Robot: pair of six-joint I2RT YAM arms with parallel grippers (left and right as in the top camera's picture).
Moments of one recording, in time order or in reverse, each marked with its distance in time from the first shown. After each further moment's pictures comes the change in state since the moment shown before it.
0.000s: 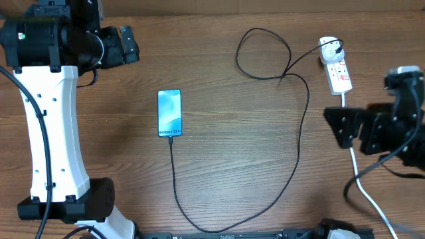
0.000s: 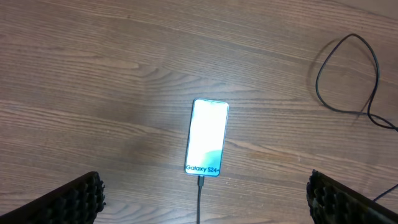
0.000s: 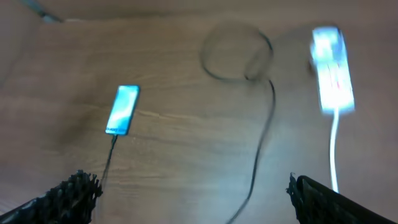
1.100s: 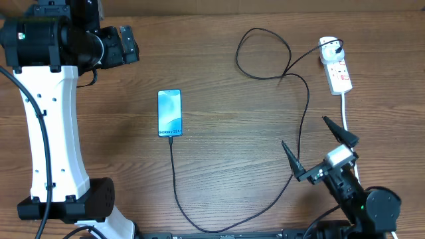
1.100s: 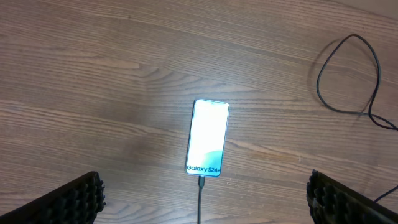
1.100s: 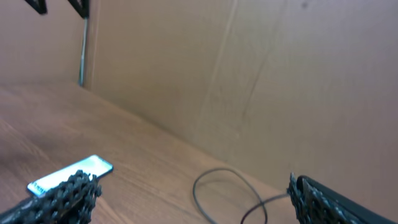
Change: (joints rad) left arm 0.000 0.000 0.000 0.000 -0.003 0.000; right arm 0.215 -0.898 -1.421 1.437 0.010 -0.052
